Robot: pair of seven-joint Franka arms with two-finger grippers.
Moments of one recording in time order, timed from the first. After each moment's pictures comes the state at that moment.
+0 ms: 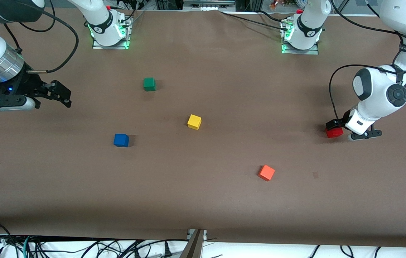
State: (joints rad) left arm 0.18 0.33 -0.02 -2.26 0.01 2.55 -0.01; right arm 0.20 0.07 -0.05 -1.60 0.01 1.77 0.12
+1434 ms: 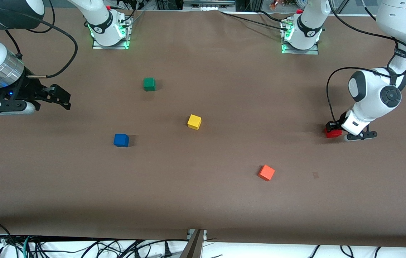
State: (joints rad) left arm 0.18 0.37 -0.02 -2.26 0.01 2.62 0.00; right arm 0.19 0.09 -0.05 -1.60 0.01 1.77 0.12
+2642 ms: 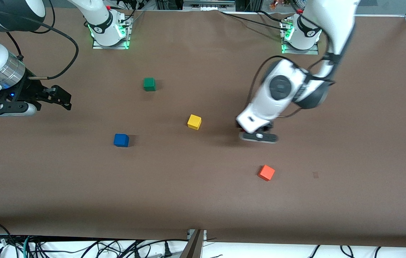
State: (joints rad) left arm -0.34 0.52 -0.27 -1.69 0.11 2.22 -0.54; right arm 0.19 0.09 -0.06 -1.61 0.01 1.76 0.12
